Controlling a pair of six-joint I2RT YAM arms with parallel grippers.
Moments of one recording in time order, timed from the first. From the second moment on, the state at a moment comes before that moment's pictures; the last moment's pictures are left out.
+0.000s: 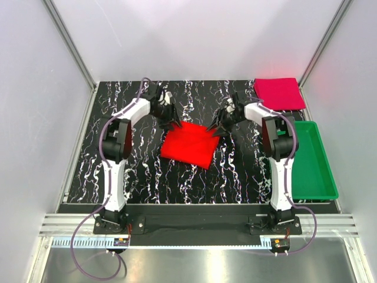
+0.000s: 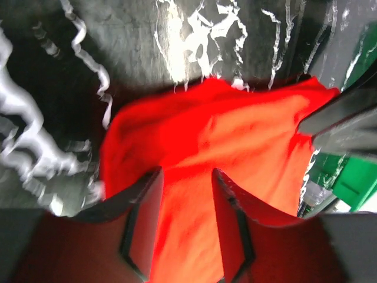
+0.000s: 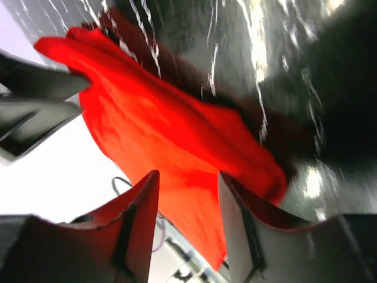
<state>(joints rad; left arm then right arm) -0.26 2.27 1.79 -0.67 0.54 -0.40 0.24 2.29 1.65 -0.52 -0.76 0.68</state>
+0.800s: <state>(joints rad) -0.25 1.90 1.19 -0.49 0.57 -0.36 0.47 2.06 1.18 -0.30 -0.82 0.76</state>
